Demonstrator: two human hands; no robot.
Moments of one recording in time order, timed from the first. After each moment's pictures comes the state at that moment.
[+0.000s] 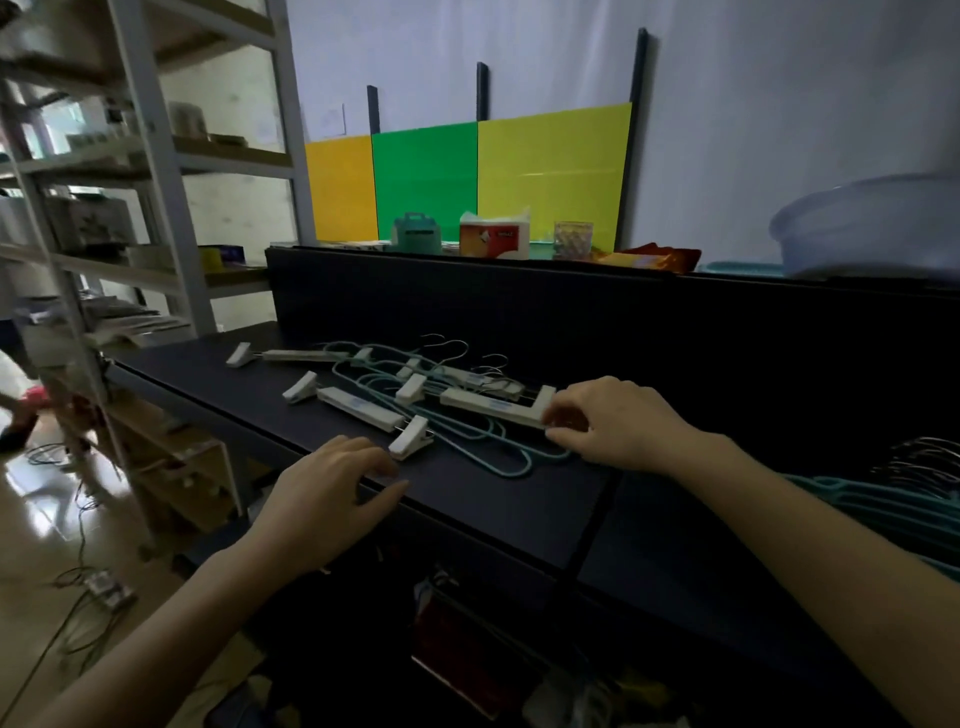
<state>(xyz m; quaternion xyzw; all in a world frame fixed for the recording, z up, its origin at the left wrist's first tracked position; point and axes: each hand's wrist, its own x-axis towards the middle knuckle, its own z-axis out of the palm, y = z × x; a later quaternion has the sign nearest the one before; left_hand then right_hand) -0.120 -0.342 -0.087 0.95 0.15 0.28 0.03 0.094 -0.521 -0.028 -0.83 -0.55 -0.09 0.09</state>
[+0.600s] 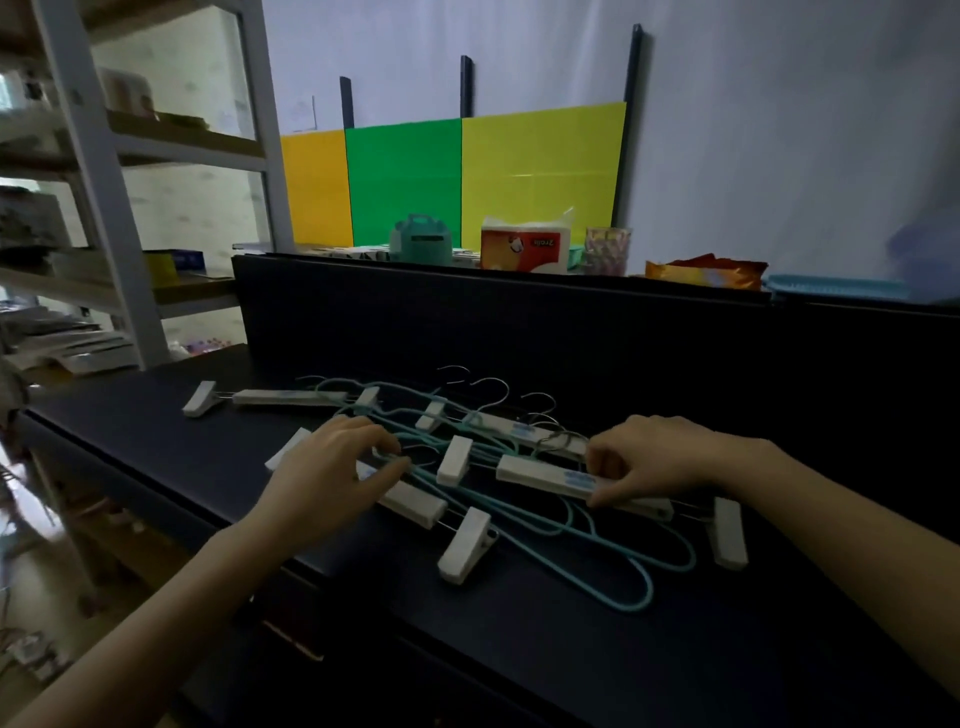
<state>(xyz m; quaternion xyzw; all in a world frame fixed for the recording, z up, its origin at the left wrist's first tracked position) -0.040 -0.172 -0.078 0.94 0.14 0.29 0.09 0.164 -0.394 -0.031 -0.86 -0.49 0.05 -0.09</state>
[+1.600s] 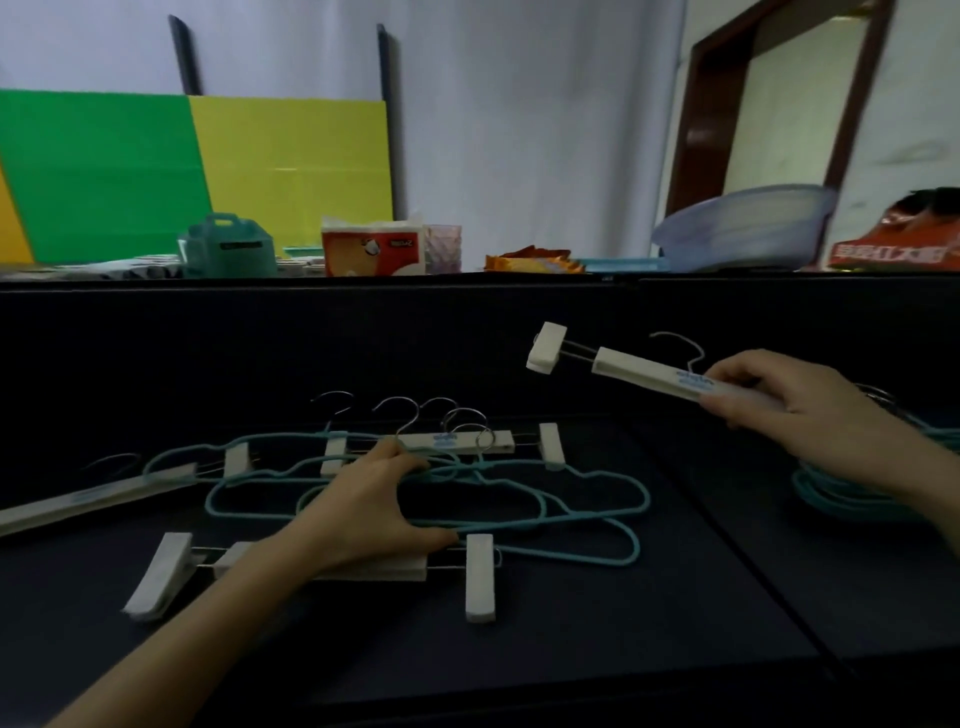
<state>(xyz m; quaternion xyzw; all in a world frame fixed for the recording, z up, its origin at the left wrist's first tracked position) 0.045 -0.143 -0.083 0.96 -0.16 0.13 0.19 0.062 -0.498 -0.007 -0.92 -0.21 -0.19 0.28</state>
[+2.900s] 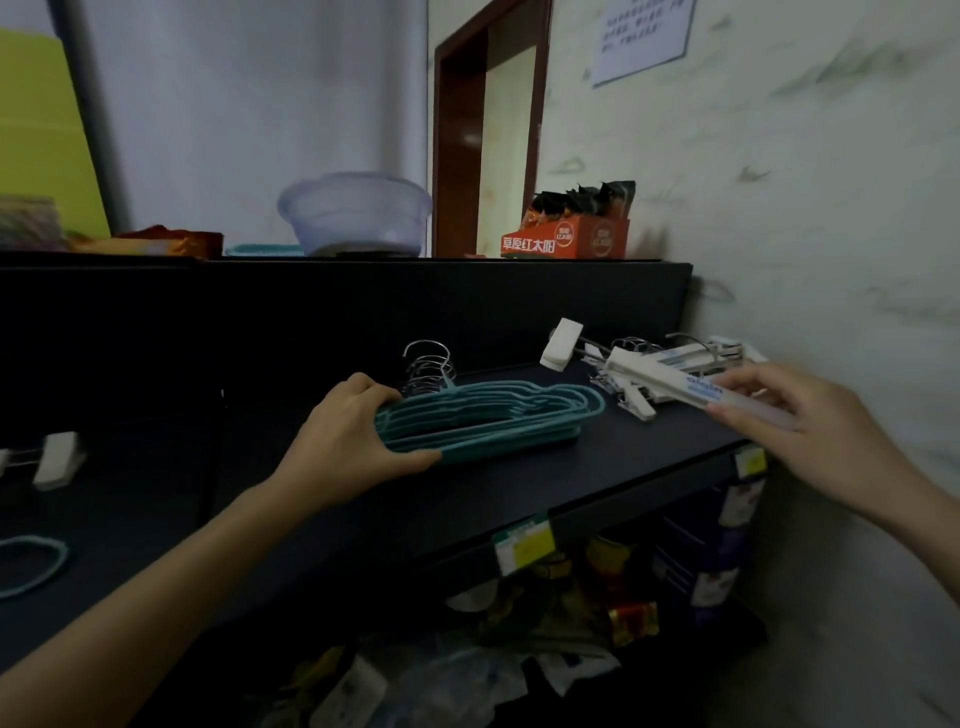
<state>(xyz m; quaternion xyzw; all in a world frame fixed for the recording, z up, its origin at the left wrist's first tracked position) 0.076 -0.548 -0.063 0.91 -0.27 0.21 0.24 -0.070 -0.888 -0.020 -0.92 0.02 -0.32 0.21</state>
